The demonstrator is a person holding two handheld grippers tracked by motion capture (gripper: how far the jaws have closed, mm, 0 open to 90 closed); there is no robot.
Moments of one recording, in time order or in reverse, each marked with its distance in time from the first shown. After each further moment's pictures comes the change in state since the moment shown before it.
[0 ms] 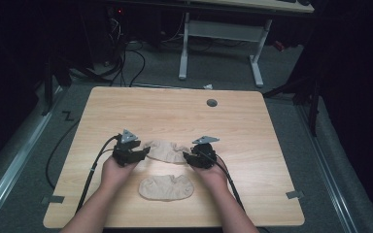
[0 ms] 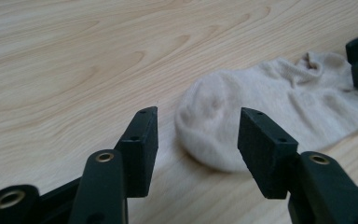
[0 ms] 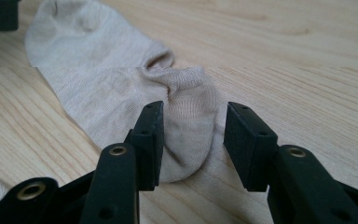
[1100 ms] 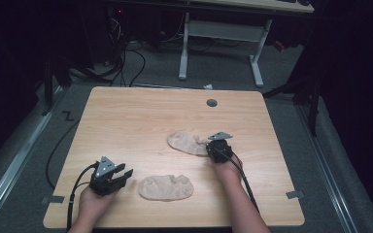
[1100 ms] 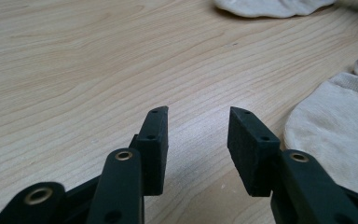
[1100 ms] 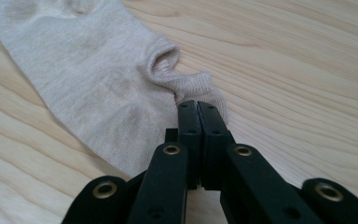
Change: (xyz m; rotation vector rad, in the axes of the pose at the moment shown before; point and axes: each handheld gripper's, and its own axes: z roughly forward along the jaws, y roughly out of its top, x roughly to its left) left arm -0.012 -0.079 -0.083 -0.067 0.008 0.016; right arm -0.045 -0.002 -0.011 0.017 -0.210 -0.054
